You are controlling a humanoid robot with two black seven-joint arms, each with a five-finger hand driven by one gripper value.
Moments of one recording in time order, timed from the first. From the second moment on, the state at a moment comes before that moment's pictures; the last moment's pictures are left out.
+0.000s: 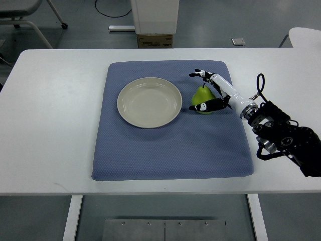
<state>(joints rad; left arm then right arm) -0.04 0.00 -0.11 -0.26 -0.03 0.06 -0.04 0.96 -0.18 -0.02 0.61 -0.52 -0.12 0.61</state>
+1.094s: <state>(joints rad) -0.04 0.00 -0.11 -0.26 -0.03 0.06 -0.04 0.95 -0.18 -0.06 0.57 -0.52 -0.12 0.61</state>
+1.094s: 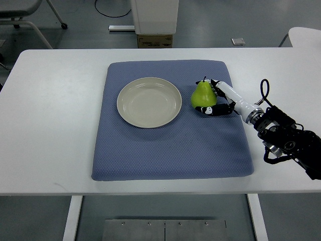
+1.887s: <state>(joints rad) -0.04 0.00 -0.11 -0.26 -0.03 0.06 -0.04 1.07 0.00 0.03 0.57 -0.51 -0.14 0.57</state>
